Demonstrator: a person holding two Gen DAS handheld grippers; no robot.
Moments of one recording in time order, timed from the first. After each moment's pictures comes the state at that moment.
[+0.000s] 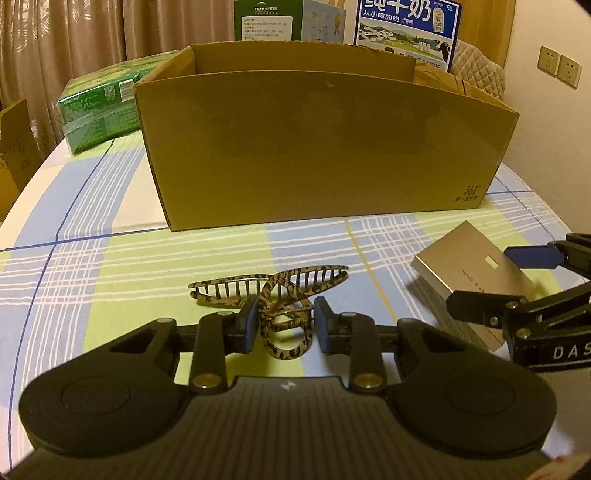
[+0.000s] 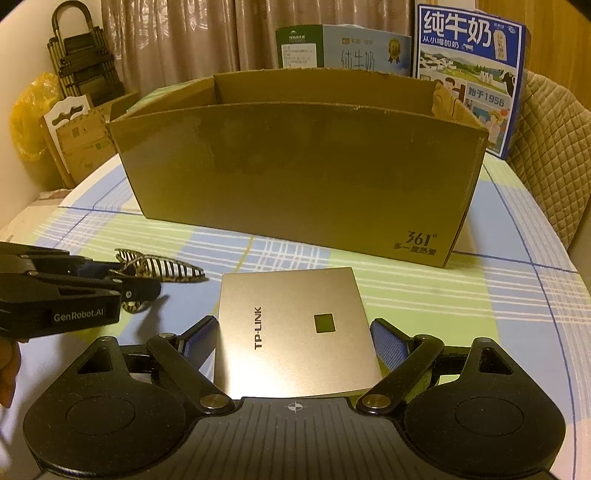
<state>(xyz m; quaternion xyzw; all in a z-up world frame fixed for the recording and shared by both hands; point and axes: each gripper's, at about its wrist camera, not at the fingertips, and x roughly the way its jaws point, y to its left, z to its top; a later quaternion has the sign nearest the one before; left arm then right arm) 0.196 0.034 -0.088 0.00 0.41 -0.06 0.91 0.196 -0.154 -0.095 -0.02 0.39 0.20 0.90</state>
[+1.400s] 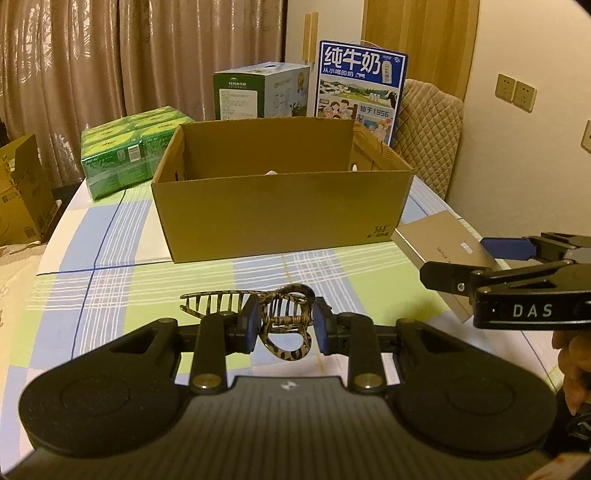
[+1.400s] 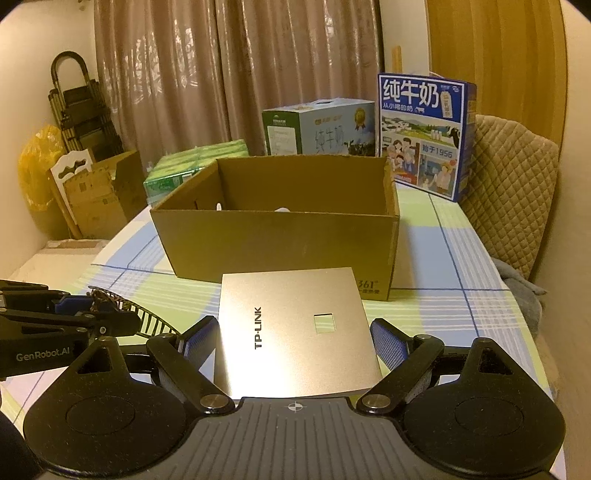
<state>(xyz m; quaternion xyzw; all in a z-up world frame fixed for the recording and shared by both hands) 0.100 -0.004 0.026 0.01 0.37 -0.08 0.93 0.116 -0.193 0.008 0.02 0.33 0.18 0.93</state>
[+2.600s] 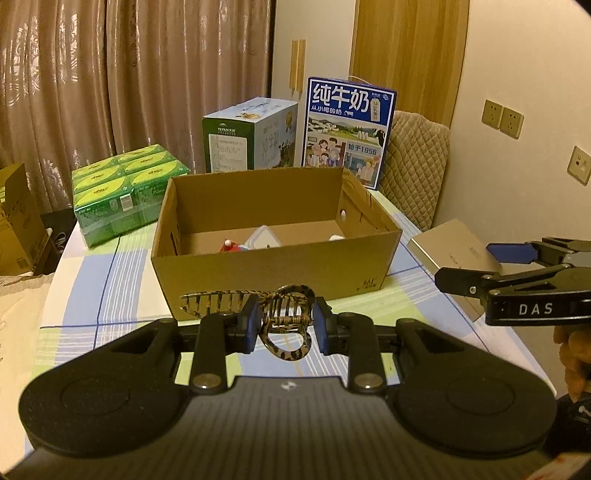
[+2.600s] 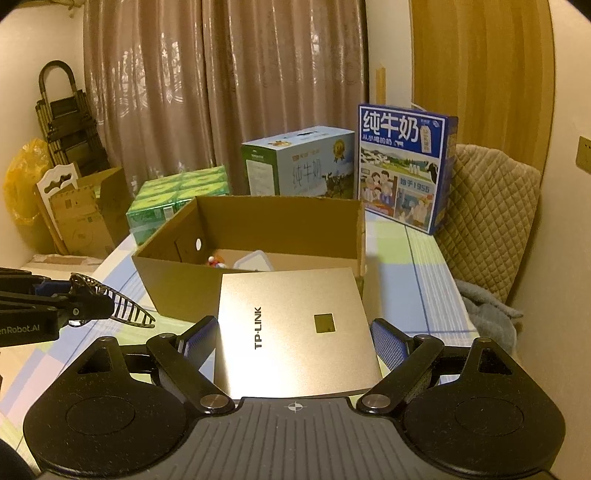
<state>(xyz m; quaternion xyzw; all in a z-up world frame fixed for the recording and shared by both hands) 0.135 0.003 0.083 0.00 0.34 -0.10 0.93 0.142 -0.208 0.065 0.01 0.31 0.15 0.94</state>
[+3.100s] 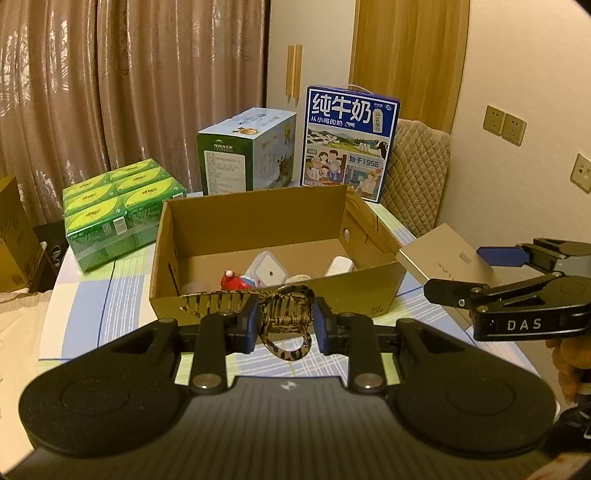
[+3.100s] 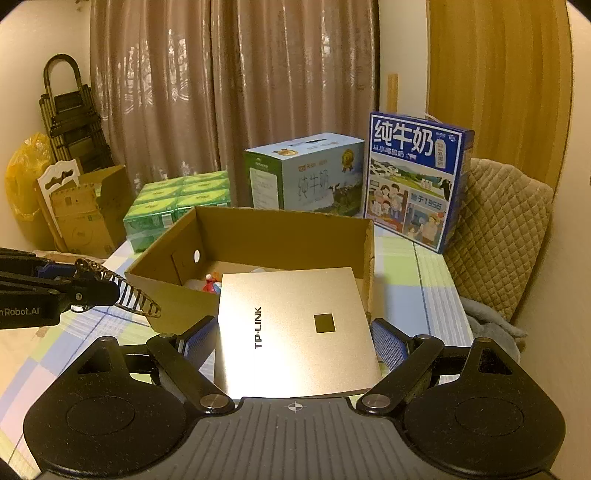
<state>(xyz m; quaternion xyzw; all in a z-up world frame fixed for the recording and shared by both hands) 0.178 0.007 0.097 0.01 0.34 -0.11 0.93 0.185 -0.198 0.071 -0.01 0.31 0.17 0.94</state>
